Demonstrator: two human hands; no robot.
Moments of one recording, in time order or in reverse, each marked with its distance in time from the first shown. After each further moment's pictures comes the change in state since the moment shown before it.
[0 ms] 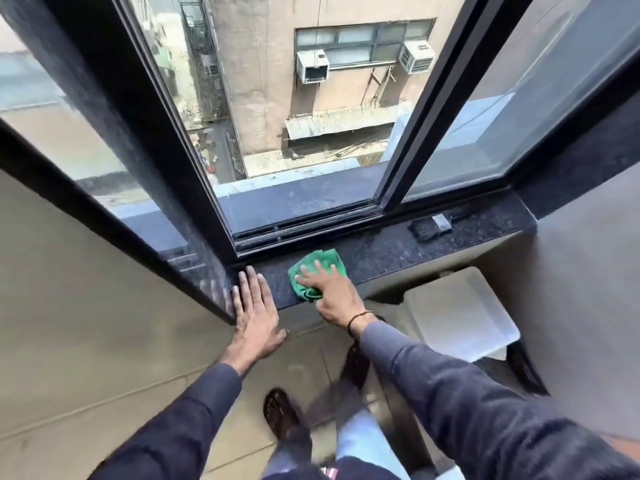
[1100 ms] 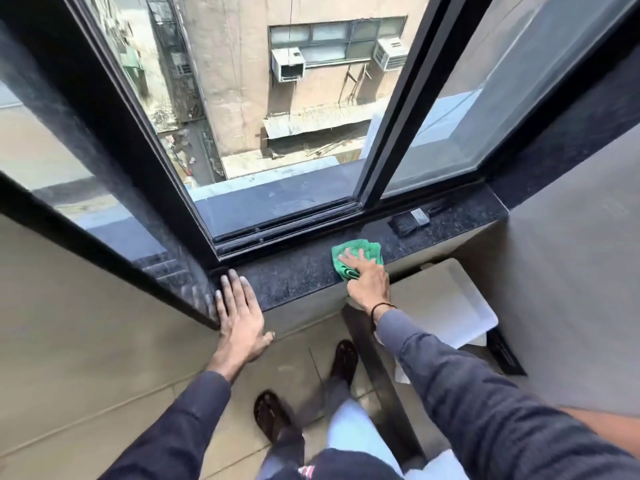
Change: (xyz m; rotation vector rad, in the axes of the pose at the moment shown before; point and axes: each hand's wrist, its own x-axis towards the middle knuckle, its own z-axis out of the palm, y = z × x) left_hand -0.001 0.001 0.003 -0.029 0.014 -0.009; right_hand -0.023 0.063 -0.026 0.241 0.389 0.407
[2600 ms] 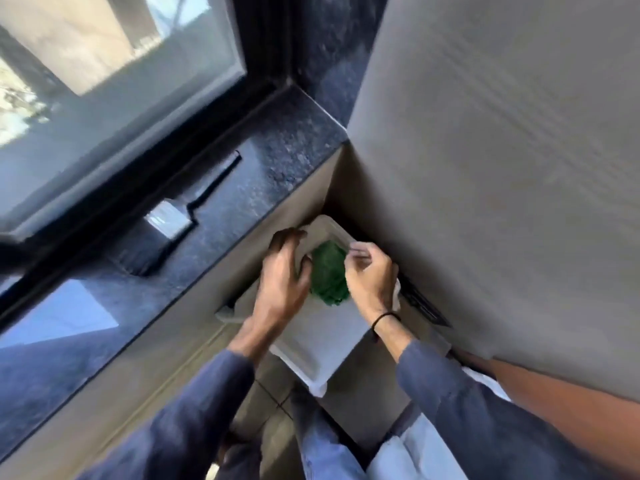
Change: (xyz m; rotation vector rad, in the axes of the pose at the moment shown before) left_hand 0.181 0.476 0.104 -0.613 -0.007 0.494; right_hand 0.100 0.377 -0.109 0.528 0.522 0.572
